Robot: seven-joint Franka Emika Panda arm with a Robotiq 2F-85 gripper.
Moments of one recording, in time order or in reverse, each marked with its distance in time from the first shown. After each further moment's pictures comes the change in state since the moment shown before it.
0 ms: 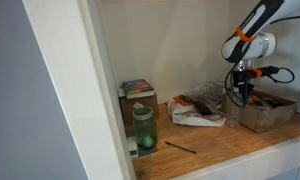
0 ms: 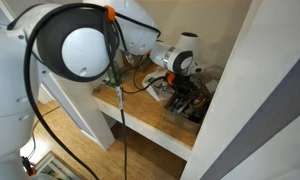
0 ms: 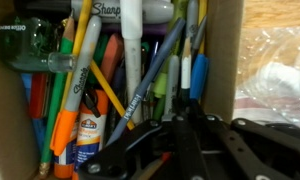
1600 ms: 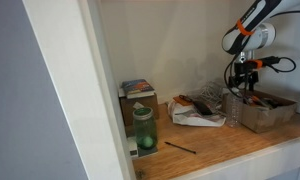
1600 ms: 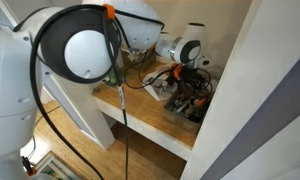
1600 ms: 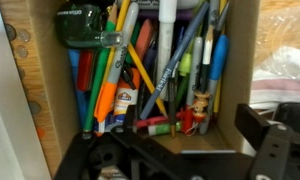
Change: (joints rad) arm -0.002 0.014 -0.031 0.128 -0.036 -0.118 0.017
